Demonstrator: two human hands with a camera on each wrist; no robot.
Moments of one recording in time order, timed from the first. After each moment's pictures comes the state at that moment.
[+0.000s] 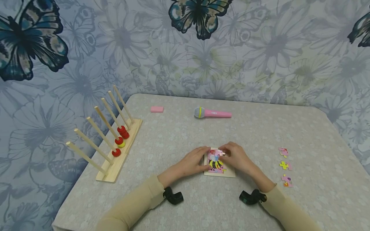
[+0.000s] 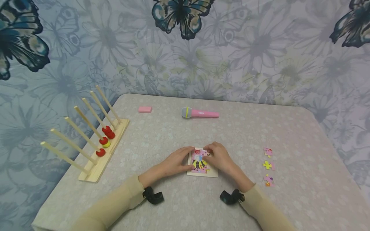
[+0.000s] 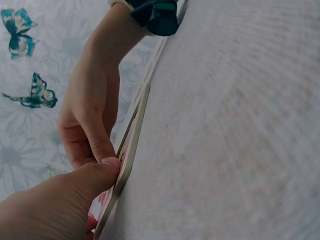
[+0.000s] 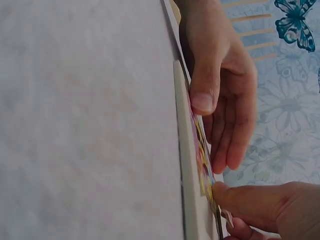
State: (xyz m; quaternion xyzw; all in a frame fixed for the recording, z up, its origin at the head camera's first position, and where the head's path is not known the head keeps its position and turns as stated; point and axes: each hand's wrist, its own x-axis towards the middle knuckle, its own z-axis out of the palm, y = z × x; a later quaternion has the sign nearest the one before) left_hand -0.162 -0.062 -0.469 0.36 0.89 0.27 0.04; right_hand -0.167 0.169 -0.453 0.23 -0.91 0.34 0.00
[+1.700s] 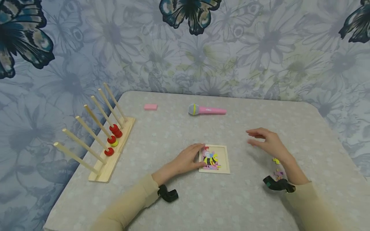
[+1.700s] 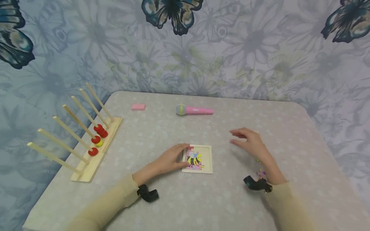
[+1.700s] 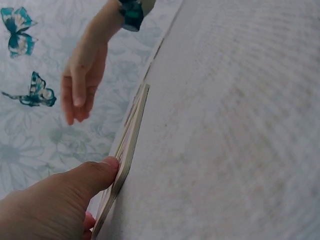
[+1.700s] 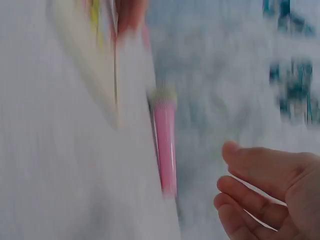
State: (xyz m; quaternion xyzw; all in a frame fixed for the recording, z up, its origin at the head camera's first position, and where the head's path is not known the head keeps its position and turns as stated) left_hand -0.165 -0.056 -0.471 0.35 0.90 0.27 0.05; right_hand -0.175 0.287 -0.416 0.20 -0.91 0.36 0.01
